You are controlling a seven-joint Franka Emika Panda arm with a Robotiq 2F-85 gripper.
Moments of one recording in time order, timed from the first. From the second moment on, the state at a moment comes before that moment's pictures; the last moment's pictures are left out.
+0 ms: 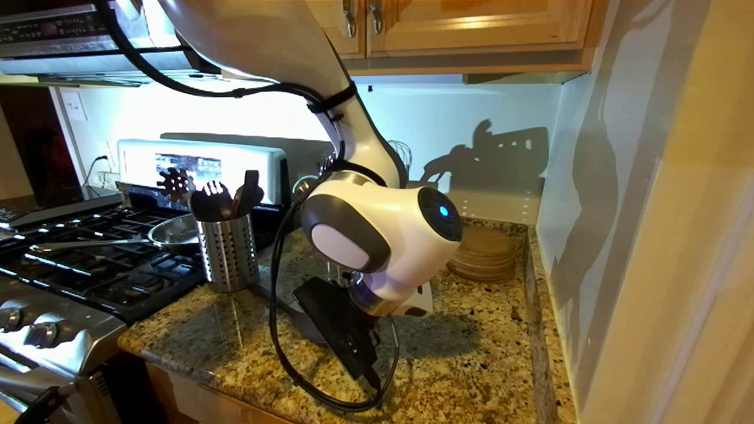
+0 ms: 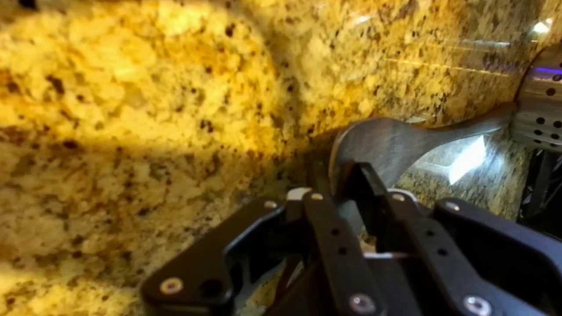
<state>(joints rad) -0.41 0.34 -0.21 -2.37 0.93 2.26 -1.12</state>
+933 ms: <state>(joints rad) -0.45 0.24 -0.32 -2.38 0.95 2.03 -1.33</state>
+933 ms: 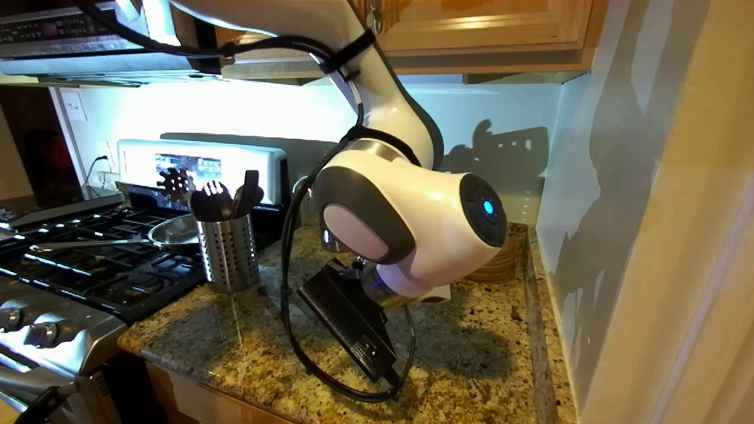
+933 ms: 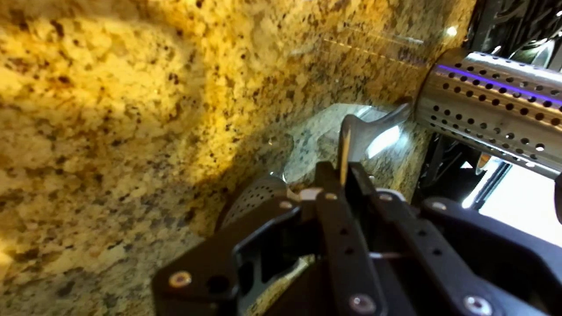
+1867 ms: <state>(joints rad) -0.45 0.02 -0.41 -2.38 0.95 1.92 -1.37</state>
